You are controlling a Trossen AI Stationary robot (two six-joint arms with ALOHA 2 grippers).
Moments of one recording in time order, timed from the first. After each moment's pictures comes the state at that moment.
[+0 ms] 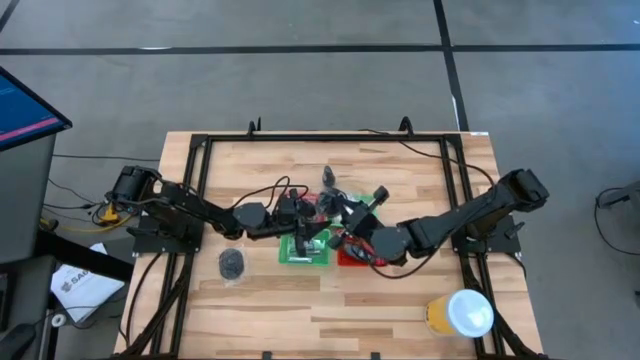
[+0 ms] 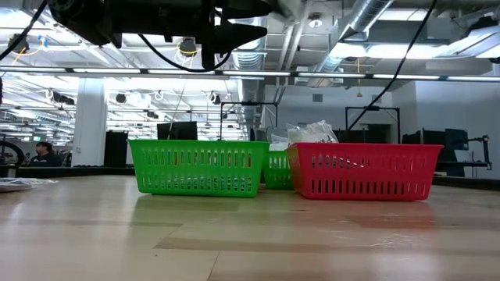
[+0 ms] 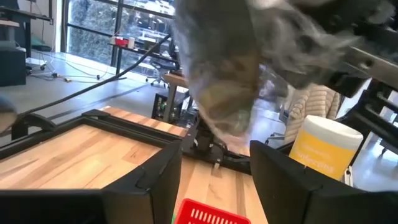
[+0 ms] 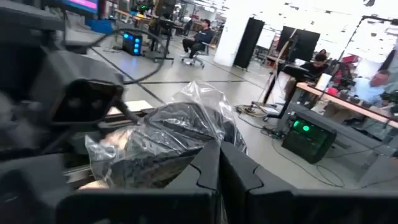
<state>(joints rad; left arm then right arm) -0.17 1.59 0.68 1.00 -0.36 -0.21 0.40 1.59 1.17 0.24 1.20 -0.08</state>
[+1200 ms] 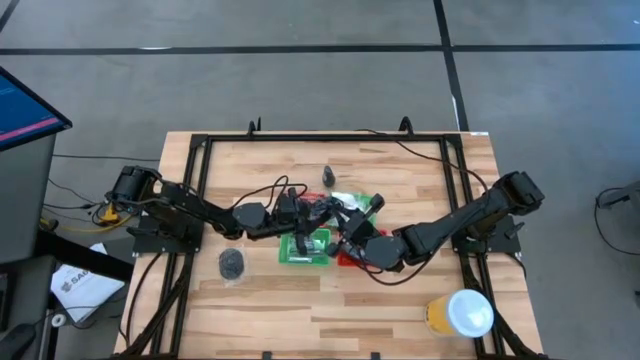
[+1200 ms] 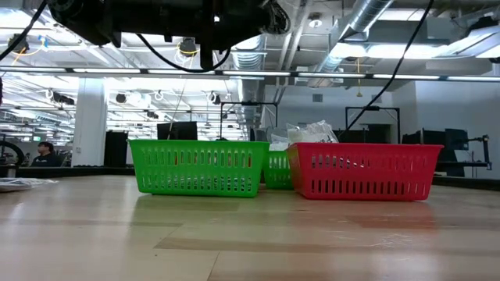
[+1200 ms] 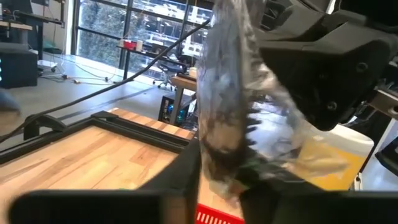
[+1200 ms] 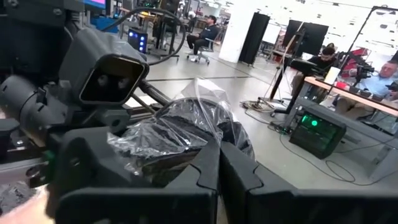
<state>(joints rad) -0.17 1.58 0.68 1.01 -0.40 -0.21 0.42 1.64 1.16 0.24 1.21 -0.01</state>
